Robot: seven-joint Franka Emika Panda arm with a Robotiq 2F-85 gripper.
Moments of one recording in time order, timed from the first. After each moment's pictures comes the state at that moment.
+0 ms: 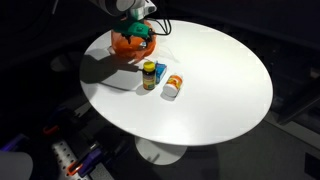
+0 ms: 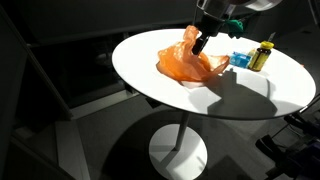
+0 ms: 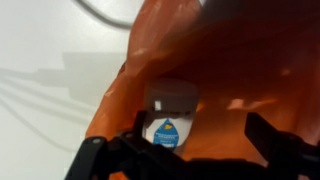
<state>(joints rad) 0.00 0.48 0.21 -2.04 0.15 2.71 -0.47</state>
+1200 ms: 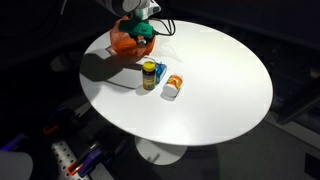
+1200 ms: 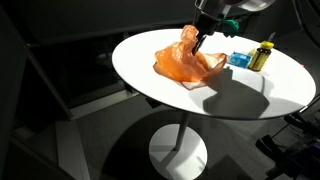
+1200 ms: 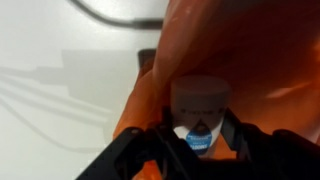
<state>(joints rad) -0.01 0.53 0.21 -1.97 0.15 2.71 -0.46</state>
